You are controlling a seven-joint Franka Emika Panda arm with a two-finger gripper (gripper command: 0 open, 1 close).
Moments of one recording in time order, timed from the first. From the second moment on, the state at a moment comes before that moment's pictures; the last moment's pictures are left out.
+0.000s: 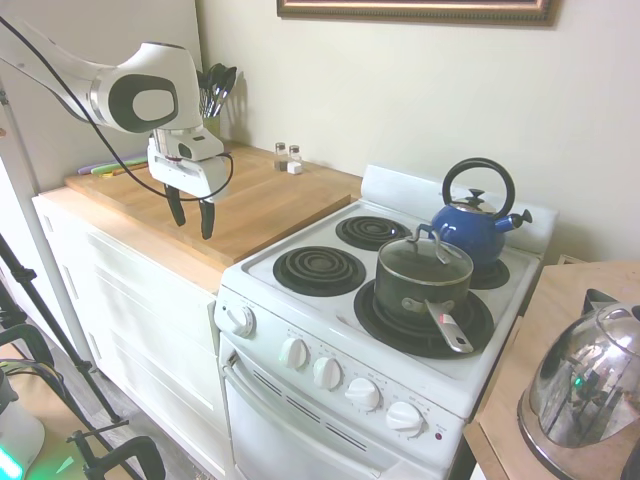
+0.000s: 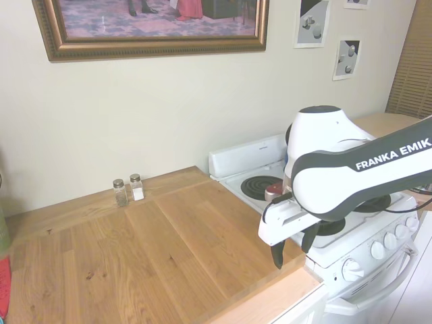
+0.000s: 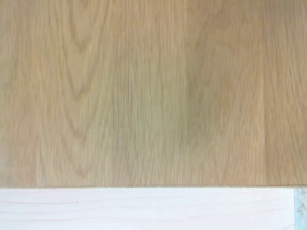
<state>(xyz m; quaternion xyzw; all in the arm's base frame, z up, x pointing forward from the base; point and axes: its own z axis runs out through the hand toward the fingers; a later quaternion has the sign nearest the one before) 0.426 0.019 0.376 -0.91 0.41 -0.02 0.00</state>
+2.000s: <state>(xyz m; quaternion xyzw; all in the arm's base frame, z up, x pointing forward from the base) 0.542 -0.436 0.493 -0.58 0.80 -0.01 0.13</state>
